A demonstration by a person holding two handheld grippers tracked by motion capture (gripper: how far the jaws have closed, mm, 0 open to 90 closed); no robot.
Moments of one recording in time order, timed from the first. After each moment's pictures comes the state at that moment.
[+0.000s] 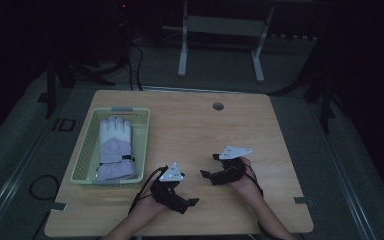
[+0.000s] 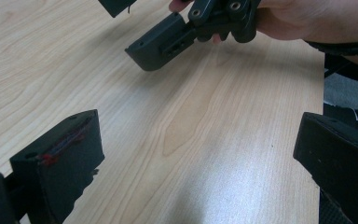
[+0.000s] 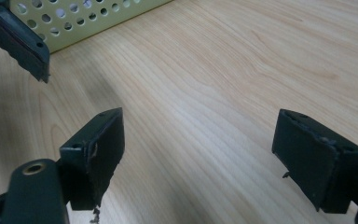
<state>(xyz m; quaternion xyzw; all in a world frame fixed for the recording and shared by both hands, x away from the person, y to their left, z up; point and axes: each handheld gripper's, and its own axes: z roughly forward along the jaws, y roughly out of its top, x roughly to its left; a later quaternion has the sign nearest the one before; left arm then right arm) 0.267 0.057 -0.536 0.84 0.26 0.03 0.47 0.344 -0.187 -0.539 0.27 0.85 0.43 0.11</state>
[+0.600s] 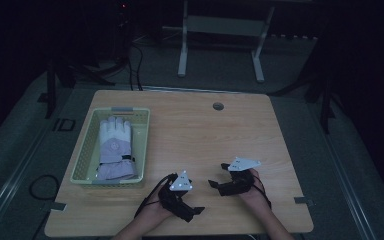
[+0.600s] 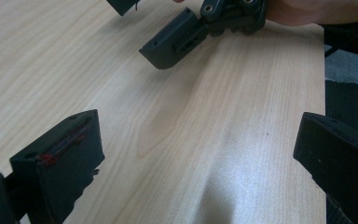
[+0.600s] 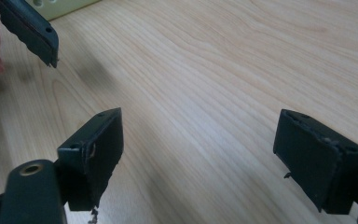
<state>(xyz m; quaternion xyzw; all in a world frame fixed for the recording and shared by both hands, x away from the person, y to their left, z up) 0.258 0.035 -0.550 0.86 0.22 0.04 0.45 0.318 -0.213 -0.557 0.28 0.85 0.43 0.12</state>
